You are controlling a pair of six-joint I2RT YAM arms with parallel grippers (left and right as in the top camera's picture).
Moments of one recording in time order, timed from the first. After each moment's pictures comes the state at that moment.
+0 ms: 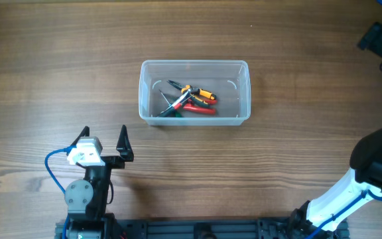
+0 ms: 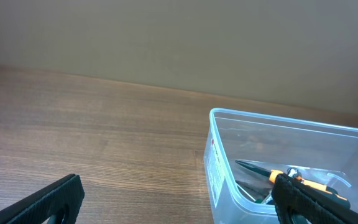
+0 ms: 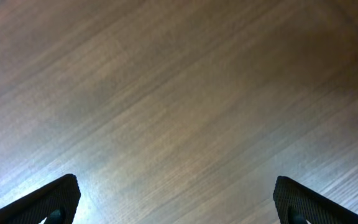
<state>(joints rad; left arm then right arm) -0.03 0.01 0.01 -0.07 0.02 -0.18 -0.43 1.99 1.97 -1.07 0.08 0.20</state>
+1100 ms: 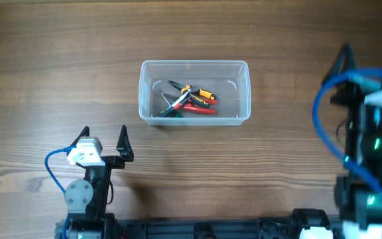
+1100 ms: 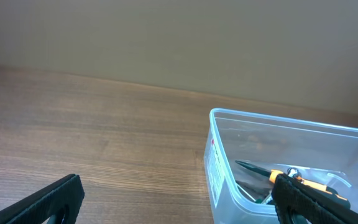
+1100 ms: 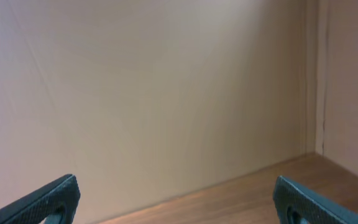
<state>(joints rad) -0.03 0.01 0.01 -0.07 0.02 -0.18 -0.05 0.65 0.78 -0.01 0.16 0.22</state>
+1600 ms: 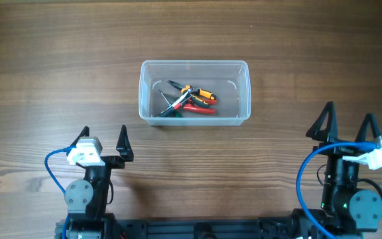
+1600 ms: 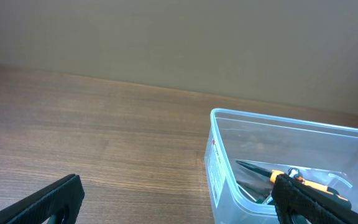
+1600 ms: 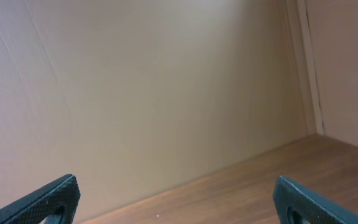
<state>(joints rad) -0.03 0.01 0.01 -0.07 0.02 -0.18 -0.05 0.16 0.34 0.03 0.16 0.29</state>
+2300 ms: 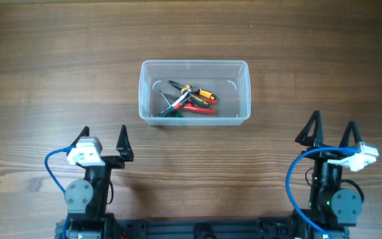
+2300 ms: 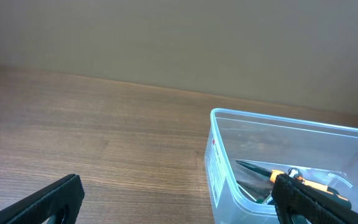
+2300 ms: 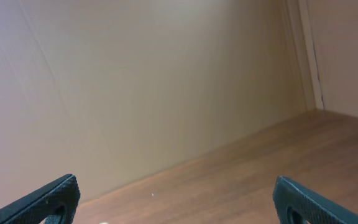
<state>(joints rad) -0.03 0.01 0.01 -0.07 0.02 -0.18 -0.05 0.02 0.10 0.09 0.16 0.32</state>
